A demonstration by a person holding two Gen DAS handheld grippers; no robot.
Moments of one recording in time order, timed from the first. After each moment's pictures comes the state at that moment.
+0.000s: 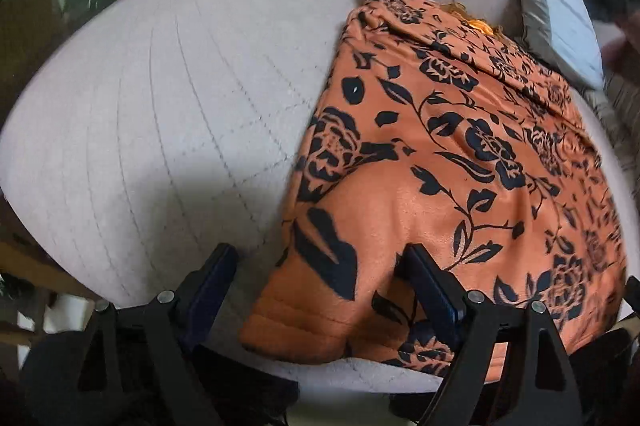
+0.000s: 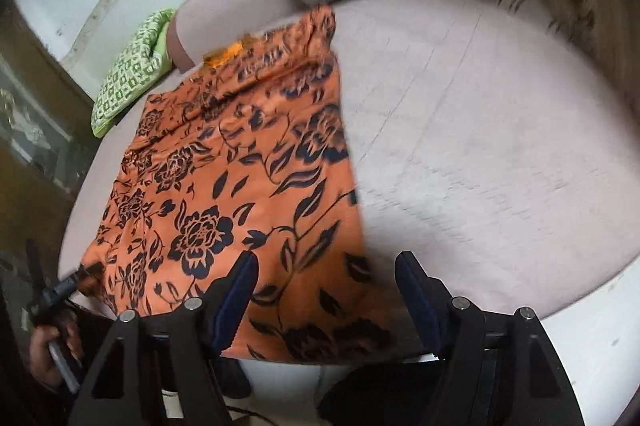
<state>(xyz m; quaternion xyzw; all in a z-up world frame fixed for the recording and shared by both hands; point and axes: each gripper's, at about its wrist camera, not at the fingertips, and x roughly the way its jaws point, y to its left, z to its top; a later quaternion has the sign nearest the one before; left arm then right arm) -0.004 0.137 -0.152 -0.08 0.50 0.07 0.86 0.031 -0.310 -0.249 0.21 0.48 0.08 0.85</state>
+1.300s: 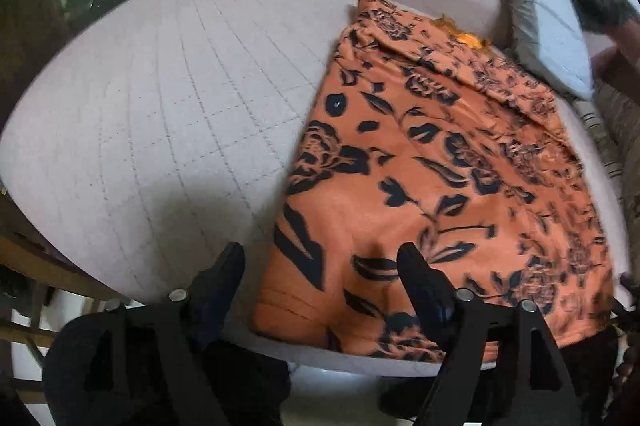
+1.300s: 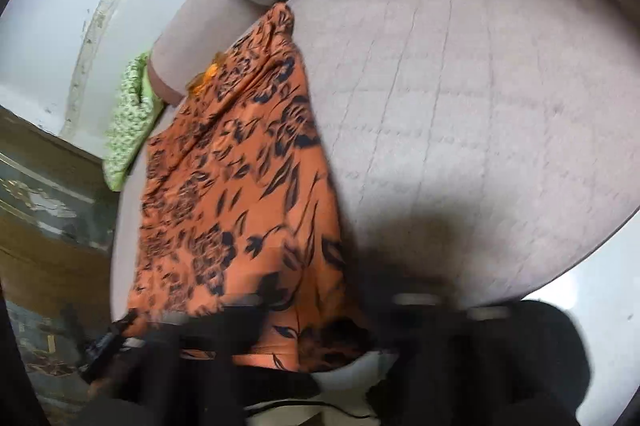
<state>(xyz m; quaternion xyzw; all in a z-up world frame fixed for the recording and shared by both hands) -0.014 0.138 -0.136 -0.10 0.50 0.06 0.86 0.008 -0.349 -0.246 0.31 0.45 0.05 0.84</state>
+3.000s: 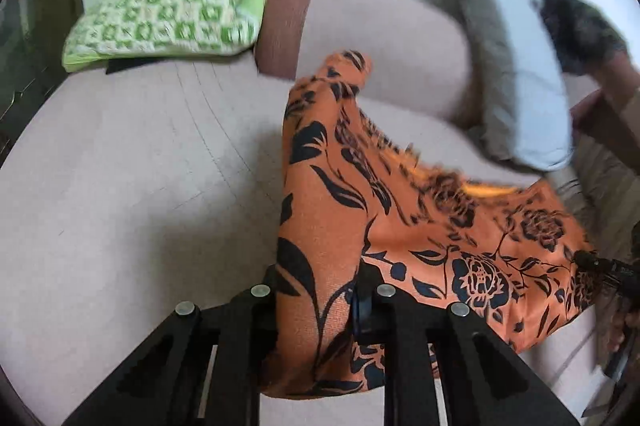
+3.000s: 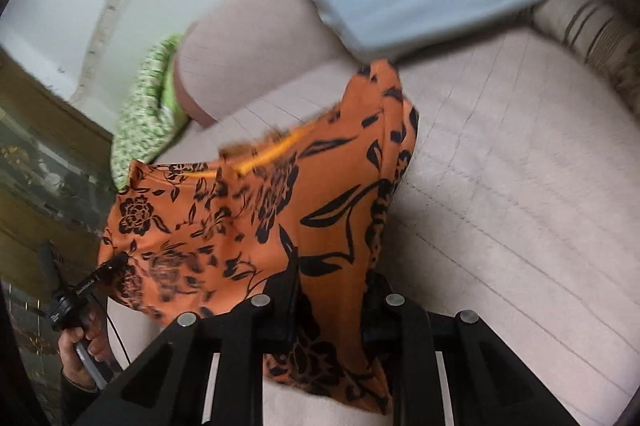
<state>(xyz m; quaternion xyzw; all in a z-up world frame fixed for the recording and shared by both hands) 0.239 0.108 -0.035 -0.10 0.43 -0.04 0.89 0.254 -0.325 -0.102 0.23 0.43 0.15 0.86</state>
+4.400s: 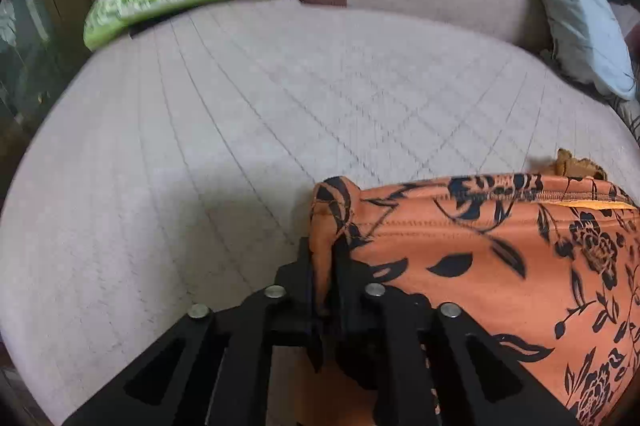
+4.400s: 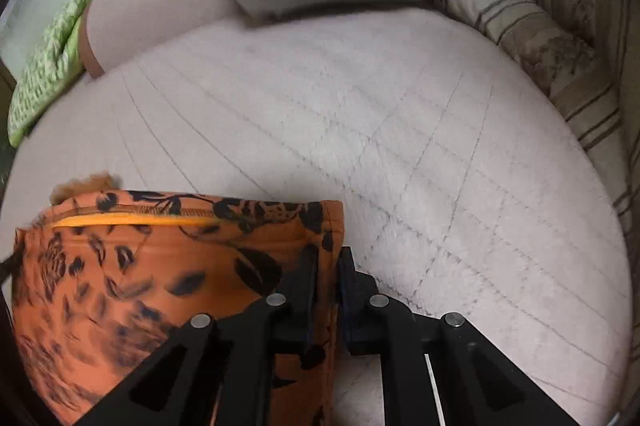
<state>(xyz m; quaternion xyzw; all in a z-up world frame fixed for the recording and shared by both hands) 0.250 0.128 -0.146 0.00 0.48 0.04 0.88 0.253 -0.359 -0.164 0.07 0.47 -0.02 0.88</state>
